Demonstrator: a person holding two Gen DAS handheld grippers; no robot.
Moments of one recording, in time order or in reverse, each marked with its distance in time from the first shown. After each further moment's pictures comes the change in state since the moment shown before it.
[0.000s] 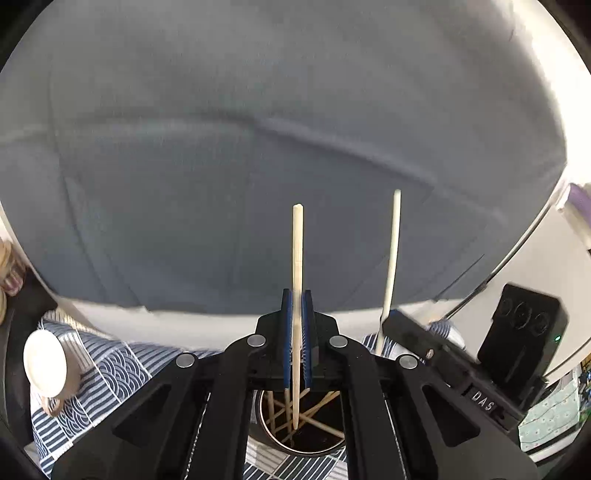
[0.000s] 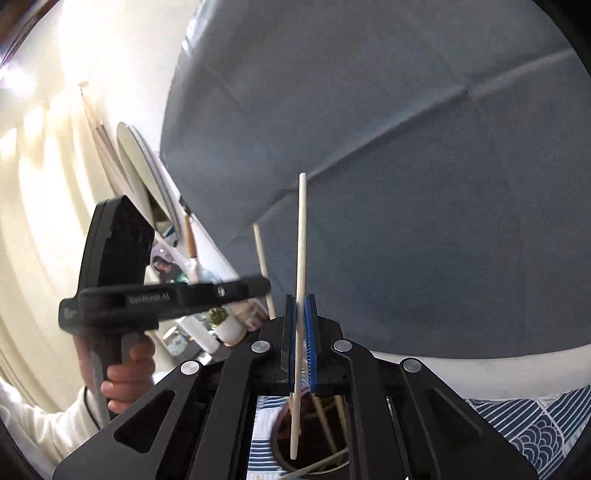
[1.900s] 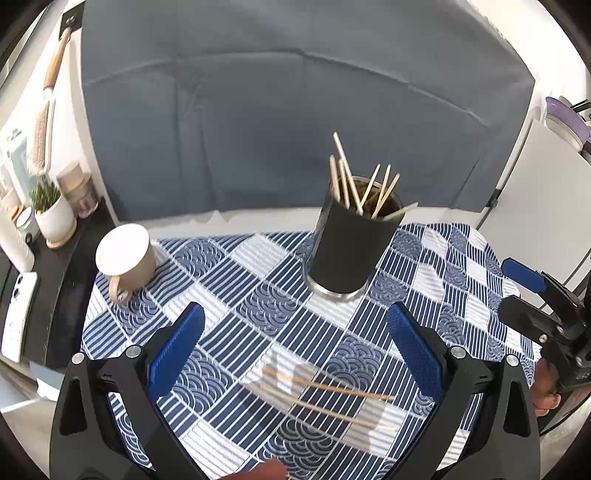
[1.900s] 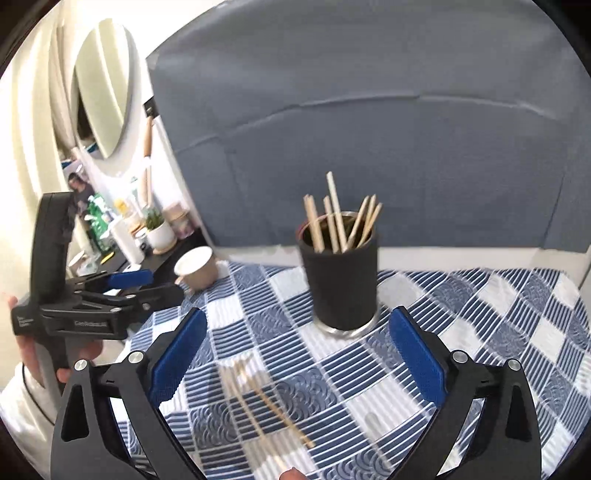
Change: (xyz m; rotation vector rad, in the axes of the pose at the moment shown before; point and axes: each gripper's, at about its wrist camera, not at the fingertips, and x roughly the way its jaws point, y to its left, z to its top) left arm -0.126 0.053 -0.173 0.147 0.031 0.111; right arm -0.078 0.182 -0.146 -0.139 0.139 -0.532
